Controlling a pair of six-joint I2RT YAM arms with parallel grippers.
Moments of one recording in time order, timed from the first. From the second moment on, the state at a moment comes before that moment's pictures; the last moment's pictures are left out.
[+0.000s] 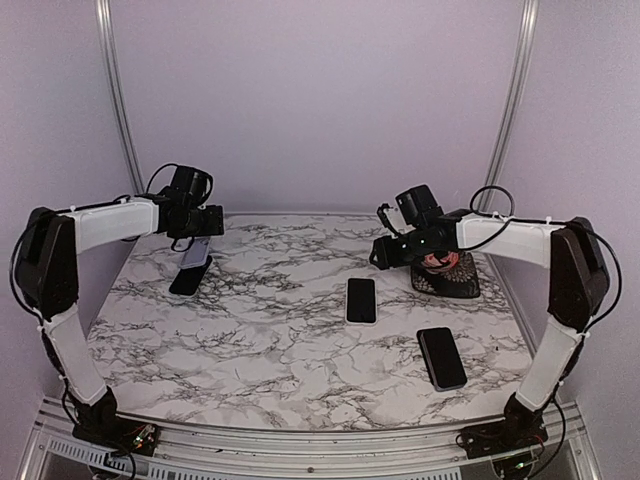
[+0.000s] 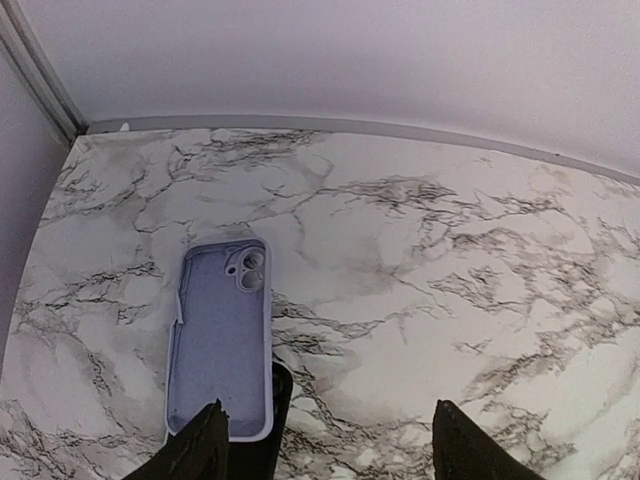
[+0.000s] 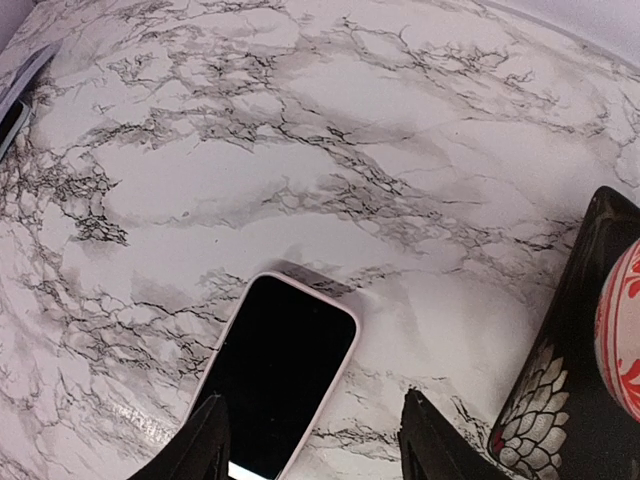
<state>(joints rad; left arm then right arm) -0.38 1.78 1.36 -0.30 -0.26 -0.32 0.49 1.78 1.31 -0.39 -0.05 0.21</state>
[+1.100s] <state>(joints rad) -0.26 2.25 1.83 -0.58 -0.23 -0.29 0.54 1.78 1.27 -0.45 0.07 0.18</state>
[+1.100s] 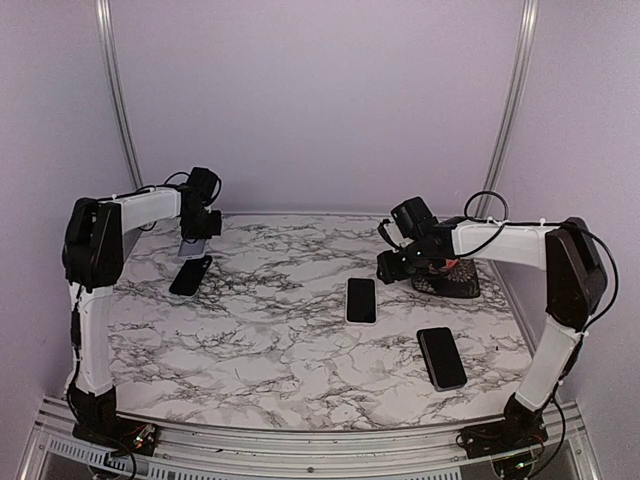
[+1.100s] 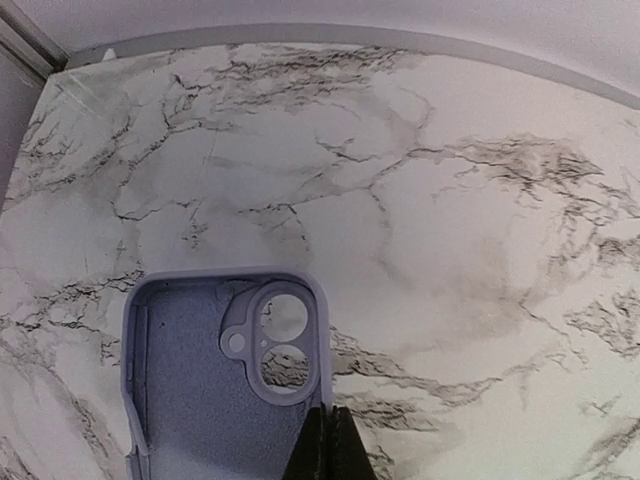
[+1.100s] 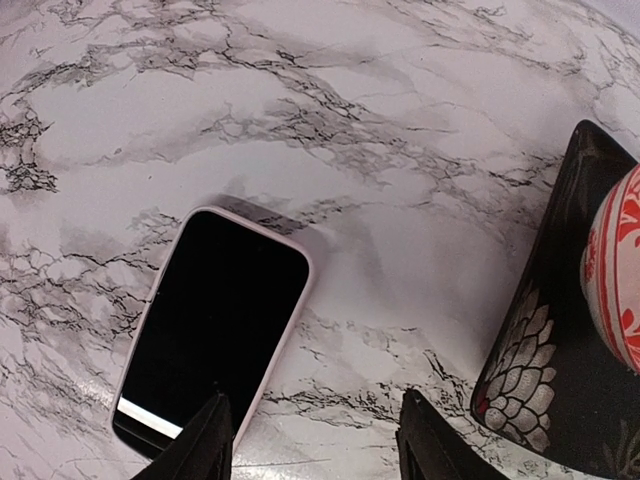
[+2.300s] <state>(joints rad) -0.57 1.78 1.08 -0.59 0.13 -0.38 0.94 2.06 1.37 -0.36 -0.23 0.32</state>
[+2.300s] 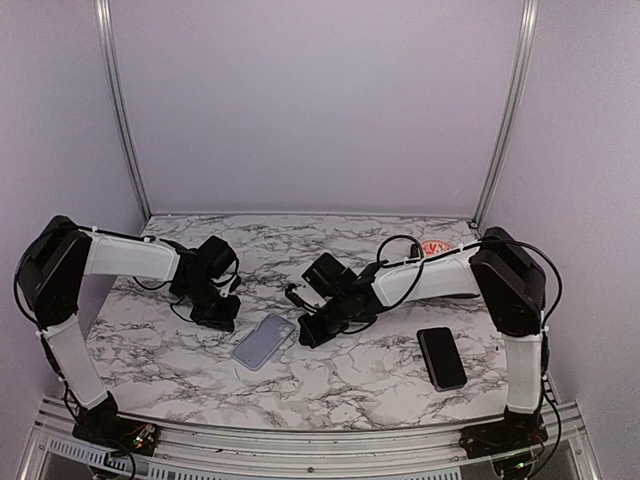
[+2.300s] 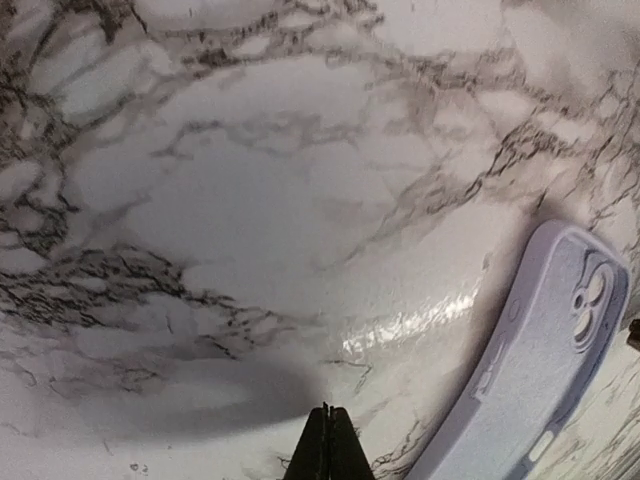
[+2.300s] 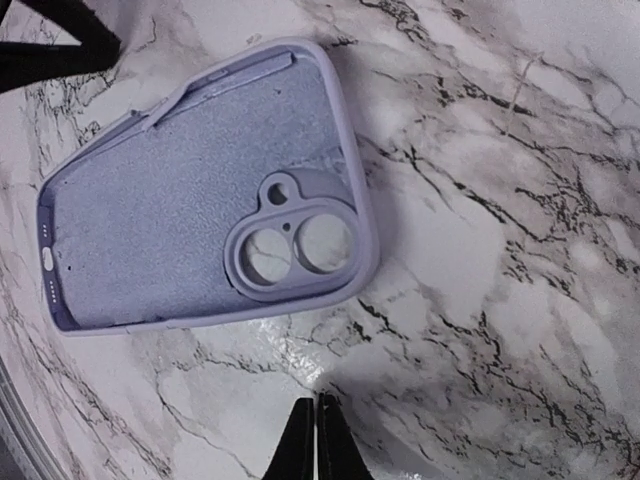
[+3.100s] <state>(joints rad) -0.74 1.84 1.10 -0.55 0.39 -0.30 0.91 2.06 1.36 -0.36 -0.15 0.34</state>
